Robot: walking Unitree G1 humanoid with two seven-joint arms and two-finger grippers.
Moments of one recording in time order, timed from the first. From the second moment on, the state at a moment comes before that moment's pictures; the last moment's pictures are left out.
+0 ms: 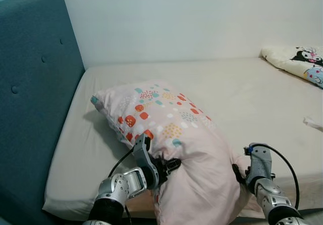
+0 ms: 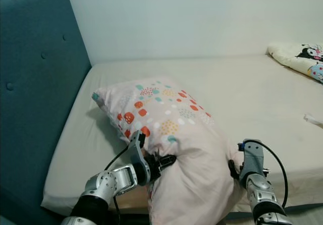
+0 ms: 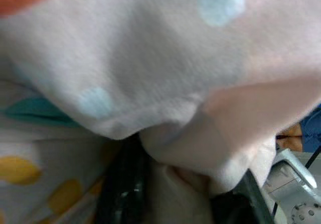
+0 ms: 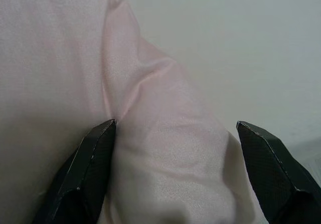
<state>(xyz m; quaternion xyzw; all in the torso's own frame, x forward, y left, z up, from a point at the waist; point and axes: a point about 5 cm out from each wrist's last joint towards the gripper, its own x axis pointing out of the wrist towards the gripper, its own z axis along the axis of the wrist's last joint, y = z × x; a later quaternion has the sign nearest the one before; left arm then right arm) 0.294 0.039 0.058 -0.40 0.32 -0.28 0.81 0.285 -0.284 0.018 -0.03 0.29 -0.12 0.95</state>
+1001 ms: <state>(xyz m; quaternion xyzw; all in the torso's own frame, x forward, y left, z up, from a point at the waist) 0.353 0.049 0.139 -0.20 0.13 -0.28 0.93 0.301 -0.284 0.050 0.10 0.14 -0.11 0.98</state>
